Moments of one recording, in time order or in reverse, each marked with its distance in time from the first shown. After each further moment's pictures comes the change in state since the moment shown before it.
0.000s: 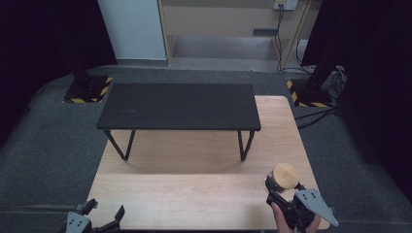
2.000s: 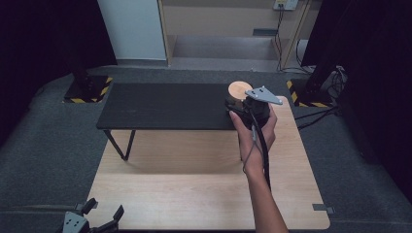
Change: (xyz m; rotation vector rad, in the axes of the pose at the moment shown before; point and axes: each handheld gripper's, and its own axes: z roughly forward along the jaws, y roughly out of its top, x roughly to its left) left arm 0.006 0.002 -0.002 -0.016 -0.026 -0.021; right arm 0.045 0.160 0.188 0.082 0.130 -0.118
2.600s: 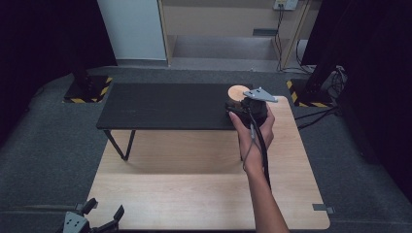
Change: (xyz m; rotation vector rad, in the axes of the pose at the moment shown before) left arm 0.000 -0.001 0.000 0.001 0.000 -0.001; right arm -0.007 -0.003 0.019 0.080 -0.004 0.005
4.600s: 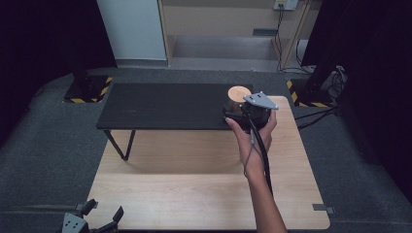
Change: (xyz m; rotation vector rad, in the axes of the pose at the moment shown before) left arm 0.001 -0.001 -0.004 -0.007 -0.007 -0.004; right arm 0.011 -0.015 -0.012 -0.068 -0.035 -0.029
